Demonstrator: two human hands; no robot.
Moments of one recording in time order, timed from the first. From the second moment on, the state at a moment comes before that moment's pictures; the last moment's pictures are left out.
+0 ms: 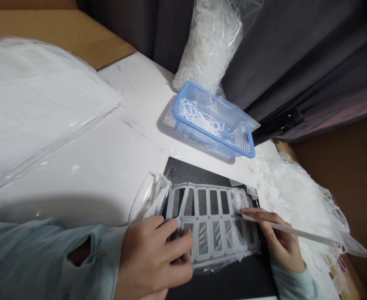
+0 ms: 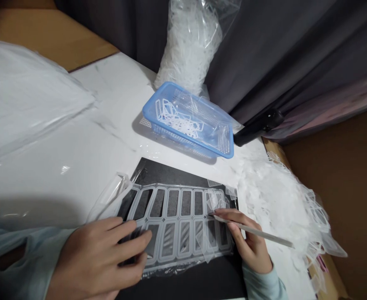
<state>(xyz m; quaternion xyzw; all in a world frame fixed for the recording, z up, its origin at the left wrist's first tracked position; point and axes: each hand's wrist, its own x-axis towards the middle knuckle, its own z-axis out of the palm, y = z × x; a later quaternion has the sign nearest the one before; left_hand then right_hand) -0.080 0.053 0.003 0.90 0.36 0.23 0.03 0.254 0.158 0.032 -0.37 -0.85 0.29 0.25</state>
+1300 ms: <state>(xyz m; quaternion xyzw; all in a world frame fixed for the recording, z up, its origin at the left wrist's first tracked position) -0.076 0.052 0.001 0.89 0.37 0.26 0.00 0.259 0.173 0.018 -0.54 -0.63 0.09 0.55</state>
